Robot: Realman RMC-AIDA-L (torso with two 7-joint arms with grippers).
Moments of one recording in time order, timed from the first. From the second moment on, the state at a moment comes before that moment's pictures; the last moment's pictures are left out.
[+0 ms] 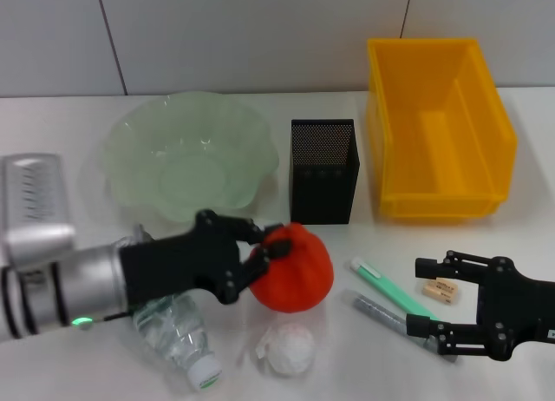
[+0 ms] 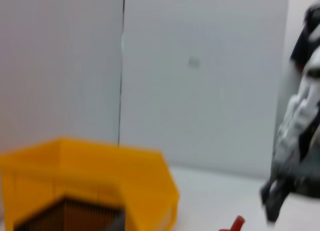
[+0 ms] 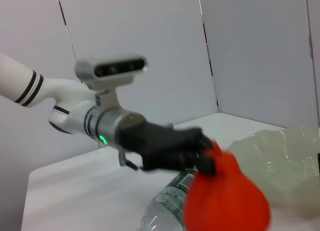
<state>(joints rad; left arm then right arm) -0.62 -2.07 0.72 0.23 1.84 1.47 -0.85 0.31 2.03 2.24 0.69 1.37 -1.68 1.20</state>
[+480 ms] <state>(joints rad) -0.52 -2.07 0.70 0.50 1.57 1.42 -1.00 0.31 2.04 2.24 0.69 1.38 -1.68 1.20</state>
